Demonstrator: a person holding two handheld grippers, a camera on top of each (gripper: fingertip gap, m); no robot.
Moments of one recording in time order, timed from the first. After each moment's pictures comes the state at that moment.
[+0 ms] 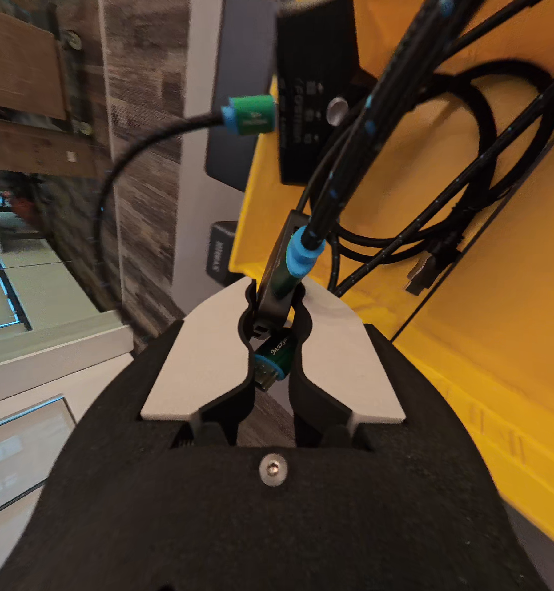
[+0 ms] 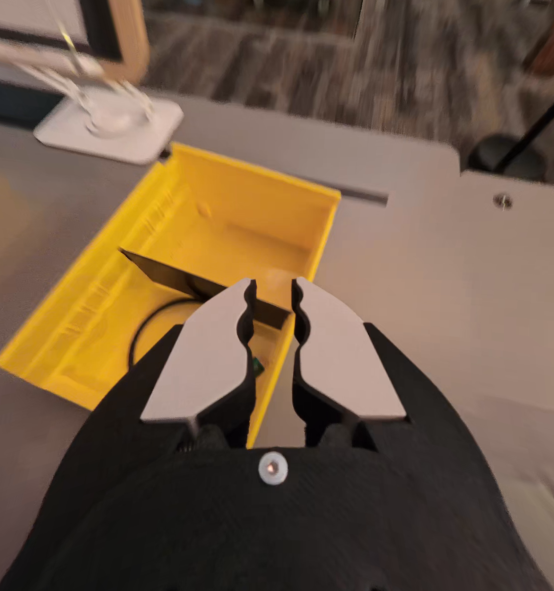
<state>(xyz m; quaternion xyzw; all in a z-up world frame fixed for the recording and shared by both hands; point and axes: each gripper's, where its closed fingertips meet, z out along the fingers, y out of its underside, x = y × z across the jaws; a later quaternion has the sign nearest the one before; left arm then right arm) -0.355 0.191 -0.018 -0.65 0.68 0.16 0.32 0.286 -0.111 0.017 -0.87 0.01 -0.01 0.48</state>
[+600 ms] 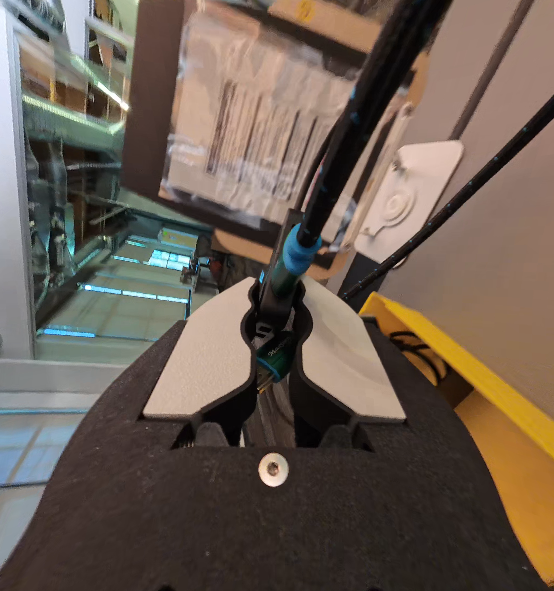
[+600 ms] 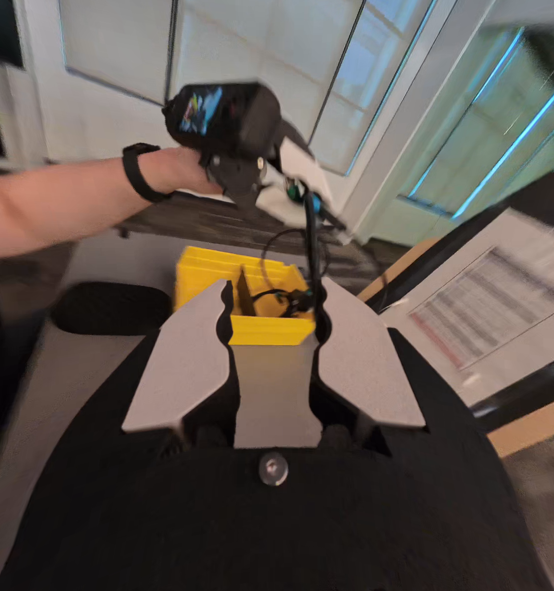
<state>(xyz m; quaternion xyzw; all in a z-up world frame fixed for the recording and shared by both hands) -0.179 0.036 0.174 -0.52 0.58 0.23 0.58 -0.092 -0.120 0.182 -0.59 -0.43 0.17 0.67</state>
